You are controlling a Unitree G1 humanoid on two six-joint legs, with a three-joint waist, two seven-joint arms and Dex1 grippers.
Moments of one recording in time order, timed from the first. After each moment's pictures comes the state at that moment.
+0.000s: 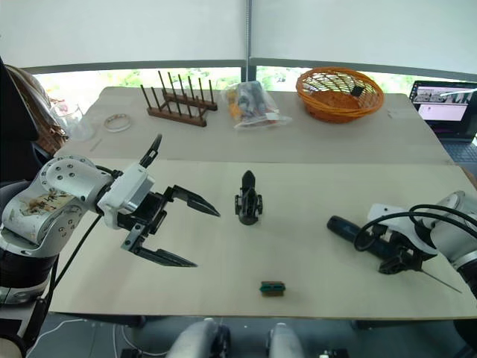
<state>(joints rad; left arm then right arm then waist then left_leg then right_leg) -0.63 0.82 -0.13 -0.36 -0.63 0.48 -1.48 -0.46 -1.22 0.34 0.19 -0.14 0.63 1.41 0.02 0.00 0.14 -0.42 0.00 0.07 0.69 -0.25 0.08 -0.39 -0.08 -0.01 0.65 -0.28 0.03</state>
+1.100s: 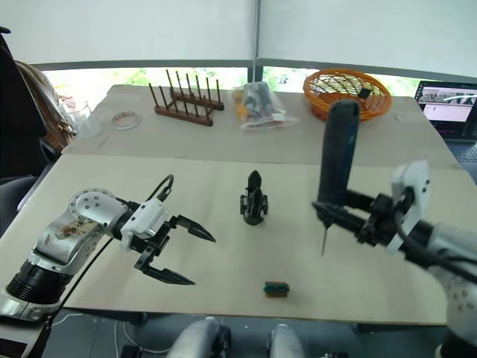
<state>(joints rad) -0.46 0.77 -0.23 -0.18 -0.46 0.27 -1.56 -0.06 -0.58 -0.60 -0.68 0.82 0.99 0.84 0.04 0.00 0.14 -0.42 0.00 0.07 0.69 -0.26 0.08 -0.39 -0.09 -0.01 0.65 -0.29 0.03</state>
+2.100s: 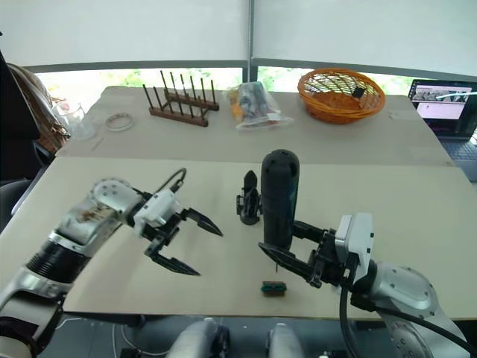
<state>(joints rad) -0.59 0.71 -0.38 0.01 -0.49 0.16 -1.61 0.18 -0.55 -0.25 -0.81 0.72 0.46 0.85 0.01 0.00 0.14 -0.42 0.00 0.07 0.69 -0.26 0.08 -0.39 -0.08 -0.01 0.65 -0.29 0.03</state>
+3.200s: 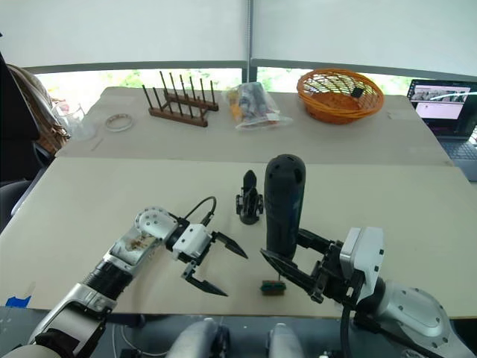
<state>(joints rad) -0.52 0.46 -0.42 0.21 -0.27 -0.13 -1.60 0.34 -0.63 -0.26 -0.94 0.79 0.39 0.67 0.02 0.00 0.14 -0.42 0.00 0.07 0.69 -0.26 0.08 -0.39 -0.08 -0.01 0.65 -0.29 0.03</state>
